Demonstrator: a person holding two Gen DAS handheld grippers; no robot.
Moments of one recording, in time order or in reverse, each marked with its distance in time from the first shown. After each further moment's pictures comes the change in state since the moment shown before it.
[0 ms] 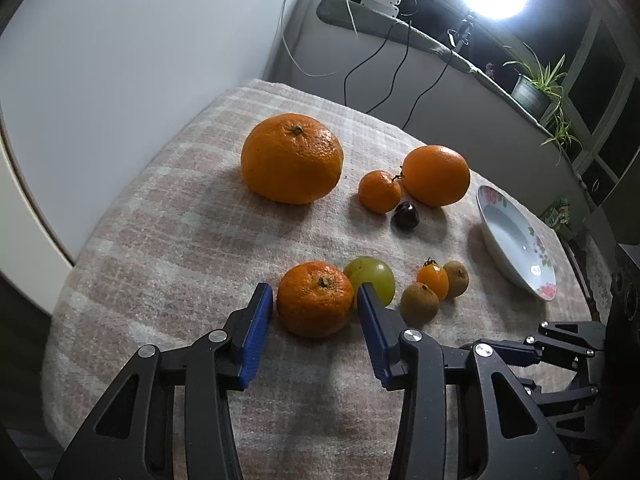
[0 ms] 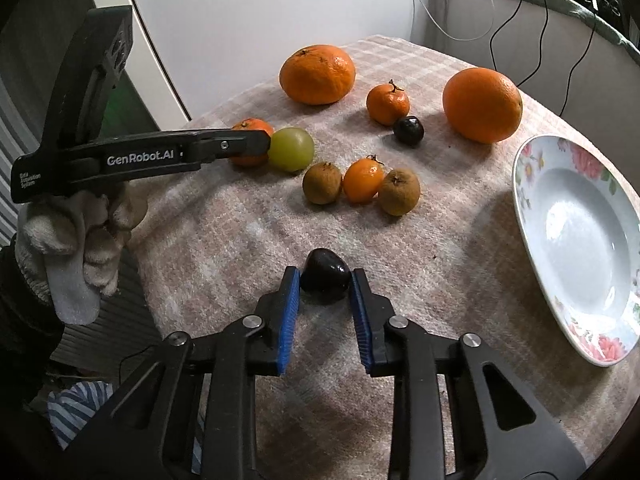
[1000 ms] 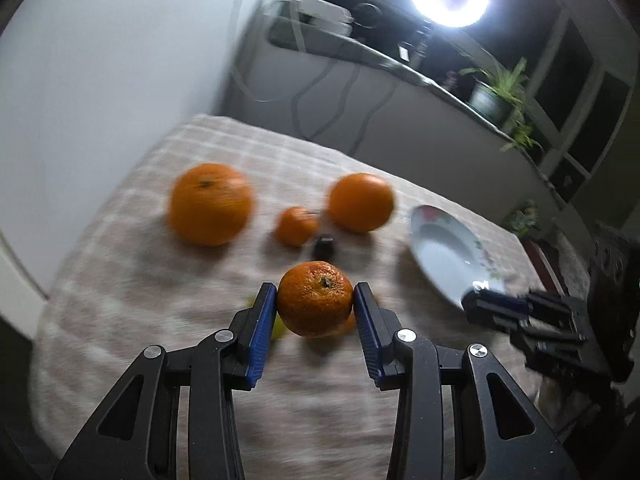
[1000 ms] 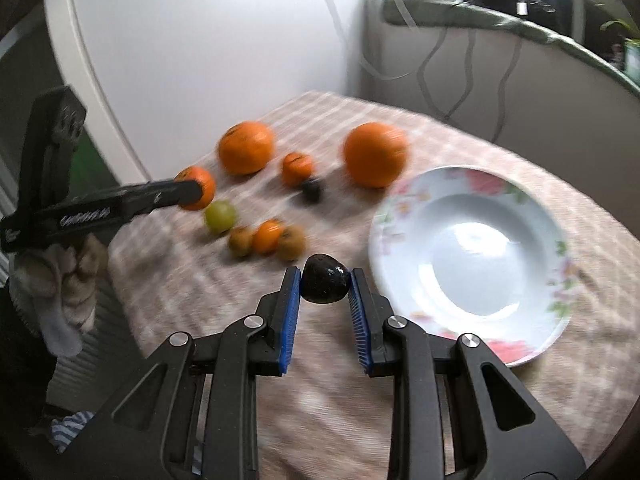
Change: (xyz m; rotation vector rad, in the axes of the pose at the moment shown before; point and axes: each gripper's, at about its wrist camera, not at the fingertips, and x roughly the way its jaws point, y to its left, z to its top) left arm -0.014 -0.062 0.021 0.072 -0.049 -0.115; right arm -0.064 -0.063 0.000 0.124 -0.174 -0.108
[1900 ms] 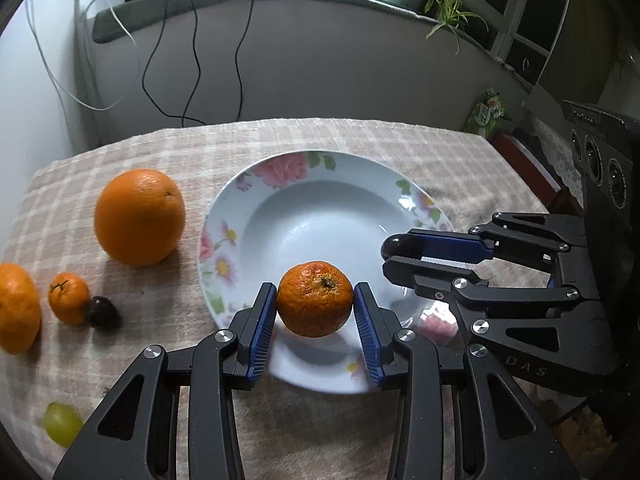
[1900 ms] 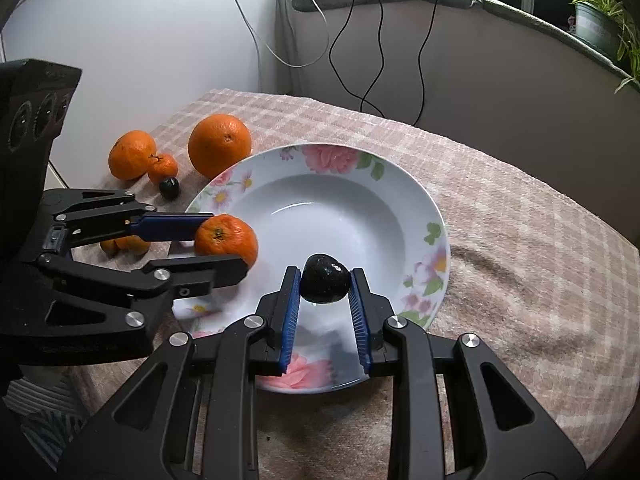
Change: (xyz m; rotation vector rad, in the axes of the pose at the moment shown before) left arm 0.112 -0.143 0.012 0.340 0.214 -0.056; right arm 0.012 -0.109 -0.008 0.067 0.039 -0.122
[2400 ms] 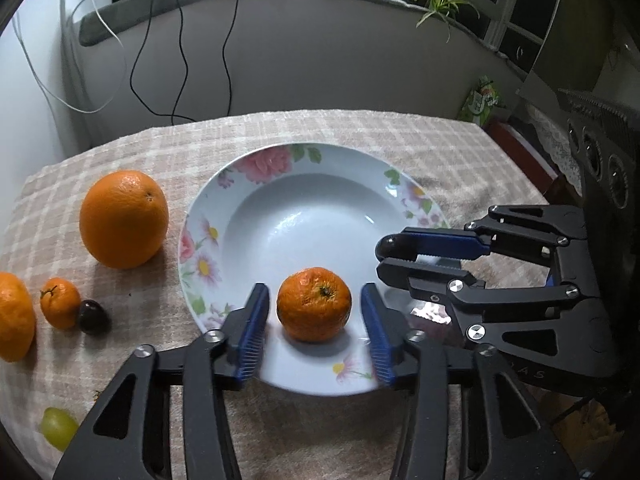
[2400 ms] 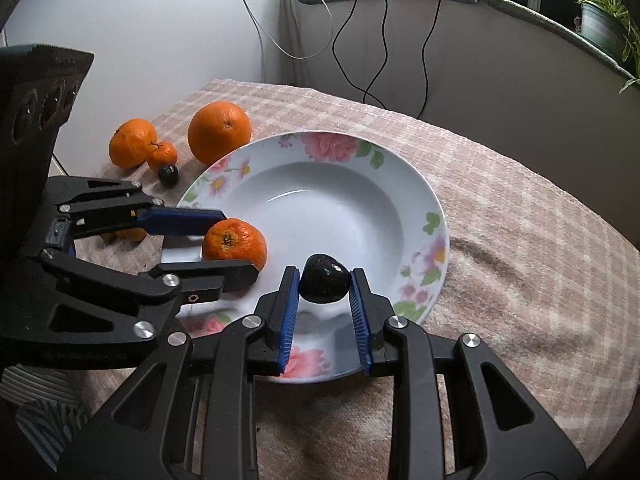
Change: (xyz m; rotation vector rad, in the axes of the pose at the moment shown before) left arm 0.004 -0.007 0.003 0.029 0.022 -0.008; right arm 0.001 -0.003 -0.005 -0.017 0.022 0.002
